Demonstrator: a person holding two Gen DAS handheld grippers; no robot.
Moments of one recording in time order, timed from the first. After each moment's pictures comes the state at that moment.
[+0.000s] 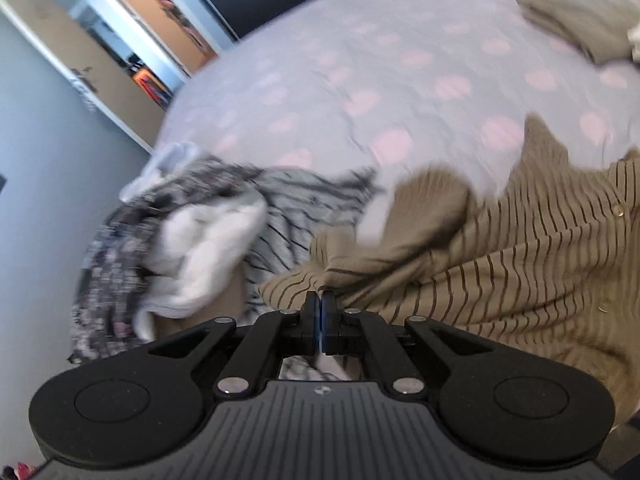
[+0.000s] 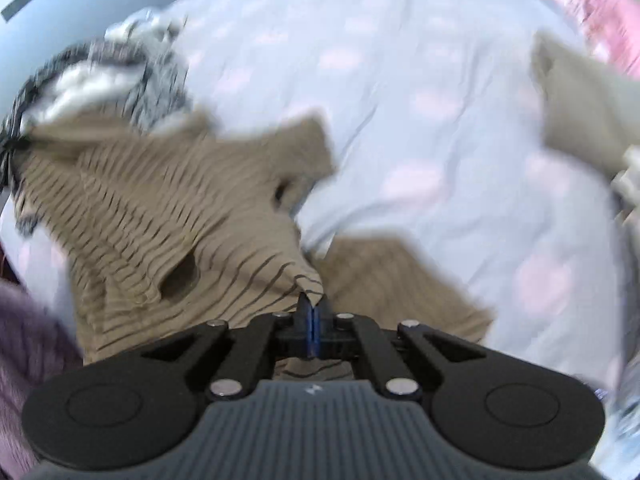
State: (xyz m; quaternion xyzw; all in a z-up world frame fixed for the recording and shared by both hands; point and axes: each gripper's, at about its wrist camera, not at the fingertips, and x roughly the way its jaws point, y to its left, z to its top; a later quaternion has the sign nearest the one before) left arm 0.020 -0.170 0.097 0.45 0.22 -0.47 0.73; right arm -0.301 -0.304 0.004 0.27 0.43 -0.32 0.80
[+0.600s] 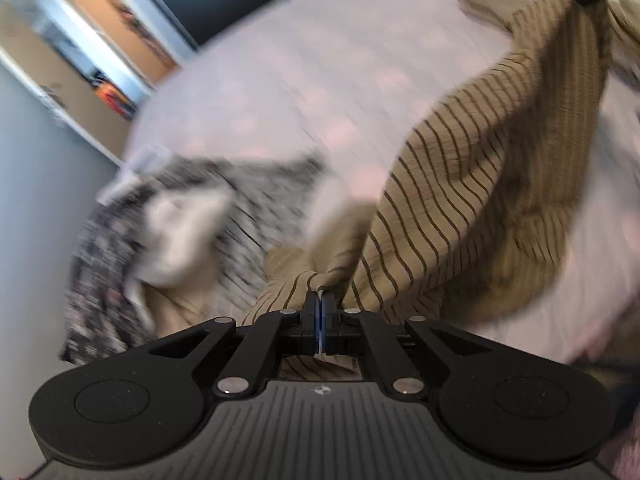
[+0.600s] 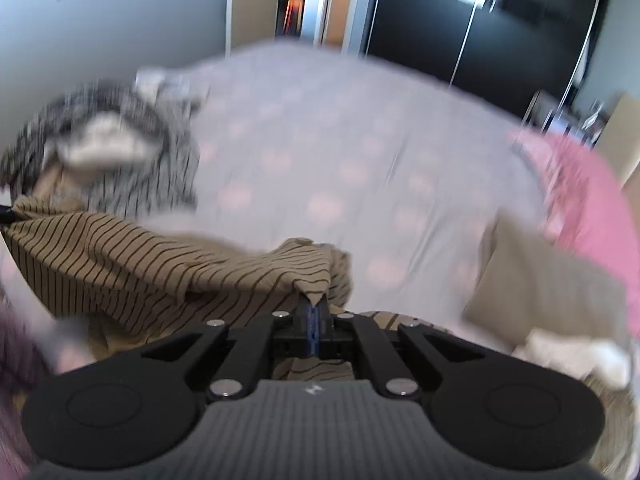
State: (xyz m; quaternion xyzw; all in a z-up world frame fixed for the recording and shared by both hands) left arm -0.023 -0.121 0.072 0.51 0.25 -0.52 0.64; right arm -0.286 -0.283 0.095 0.10 0.42 -0.33 0.84
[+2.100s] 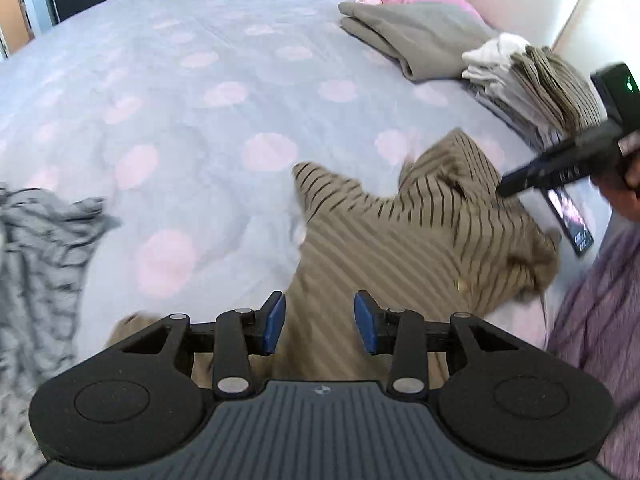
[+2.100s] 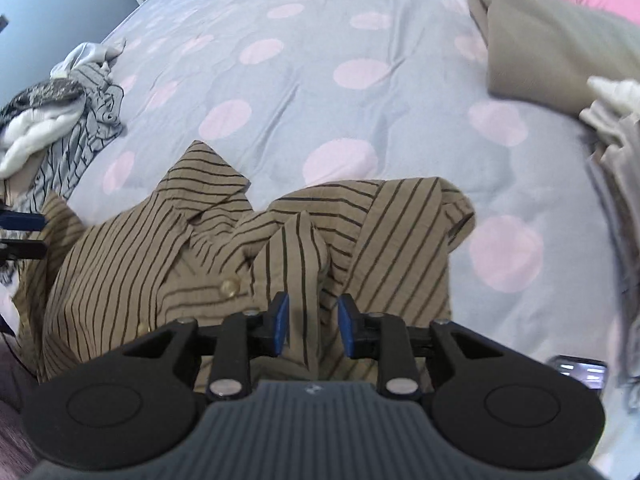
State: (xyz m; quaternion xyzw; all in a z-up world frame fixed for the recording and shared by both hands) left arm -0.034 -0.258 -0.008 0.37 0.37 -0.68 0.51; right arm -0.346 -0.352 -0.061 0.36 0.43 -0.34 0.76
